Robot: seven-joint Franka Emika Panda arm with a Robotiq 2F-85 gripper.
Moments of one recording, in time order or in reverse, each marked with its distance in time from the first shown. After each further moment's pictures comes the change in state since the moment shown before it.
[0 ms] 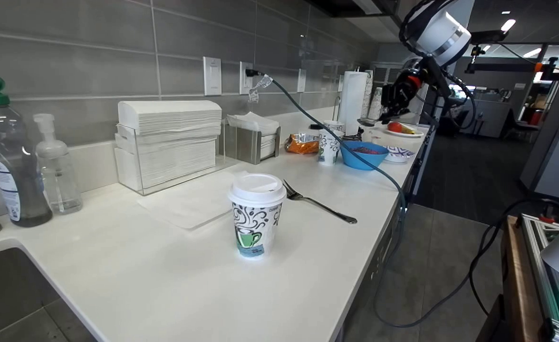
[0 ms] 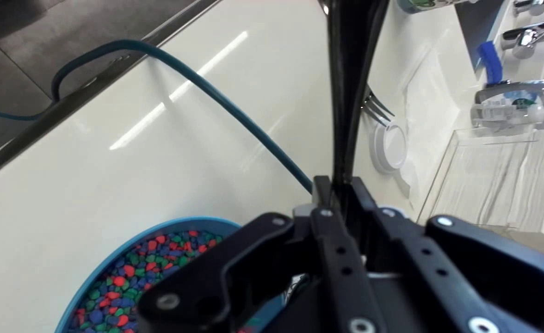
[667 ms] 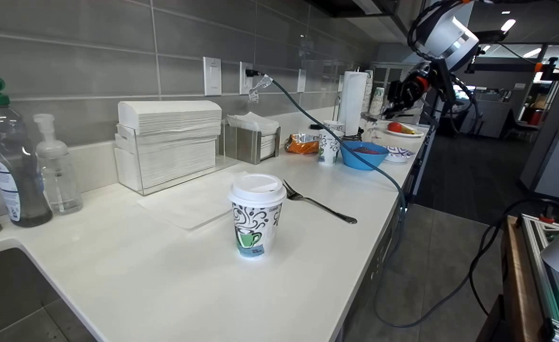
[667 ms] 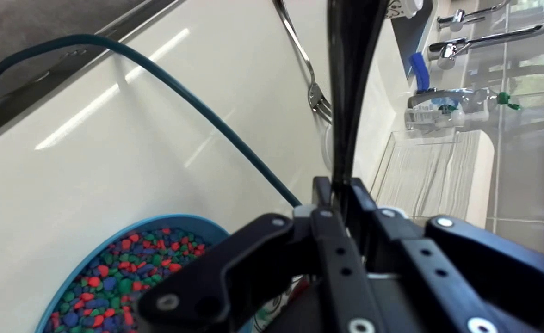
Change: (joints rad) arm -0.033 0.016 -0.058 -0.006 0.113 -0.105 -0.154
